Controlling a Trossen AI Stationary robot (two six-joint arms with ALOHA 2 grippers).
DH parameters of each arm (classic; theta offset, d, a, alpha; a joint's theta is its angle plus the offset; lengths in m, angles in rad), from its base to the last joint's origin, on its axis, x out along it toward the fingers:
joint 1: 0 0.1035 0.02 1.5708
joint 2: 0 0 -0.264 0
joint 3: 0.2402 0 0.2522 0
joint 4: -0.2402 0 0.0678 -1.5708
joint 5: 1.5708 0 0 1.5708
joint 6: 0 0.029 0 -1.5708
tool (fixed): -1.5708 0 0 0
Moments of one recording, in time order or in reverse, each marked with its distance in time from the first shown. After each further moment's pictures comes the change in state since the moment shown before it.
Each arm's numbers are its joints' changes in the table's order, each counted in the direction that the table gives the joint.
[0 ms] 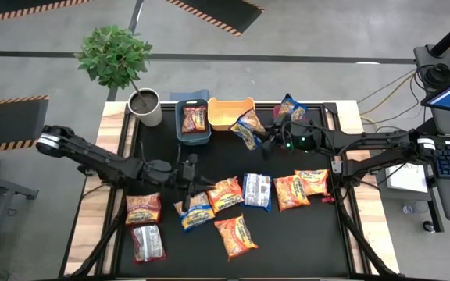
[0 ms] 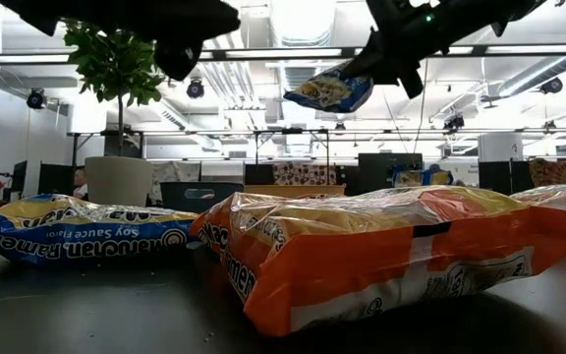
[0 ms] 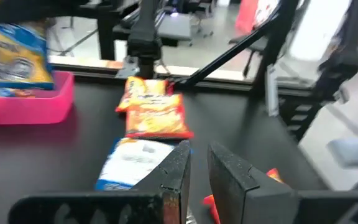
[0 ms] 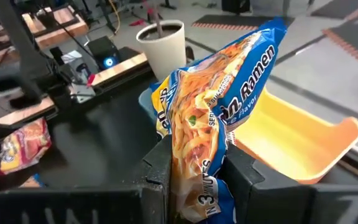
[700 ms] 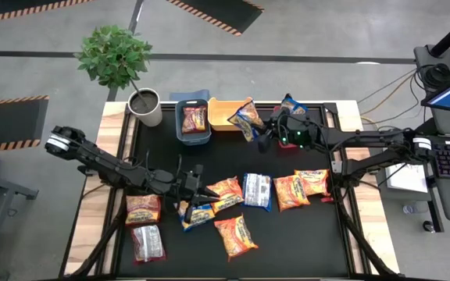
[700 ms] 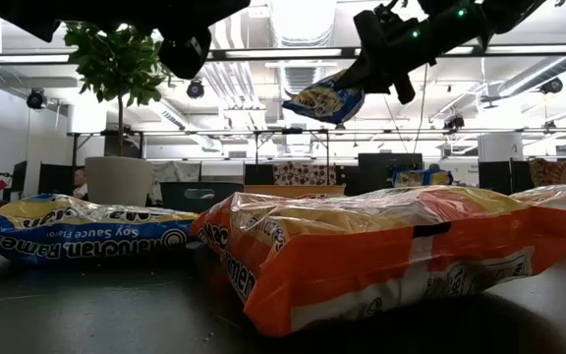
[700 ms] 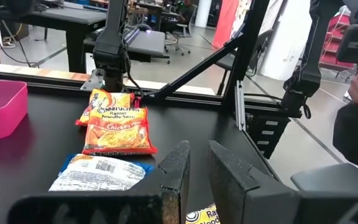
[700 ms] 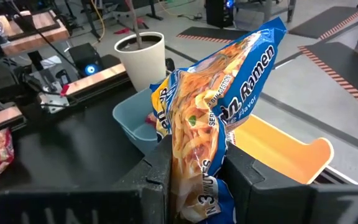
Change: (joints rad) left arm -0.075 -0.132 -0.004 0.220 0.009 -0.027; right arm -0.072 -0.063 0.000 0.086 -0.002 -0.071
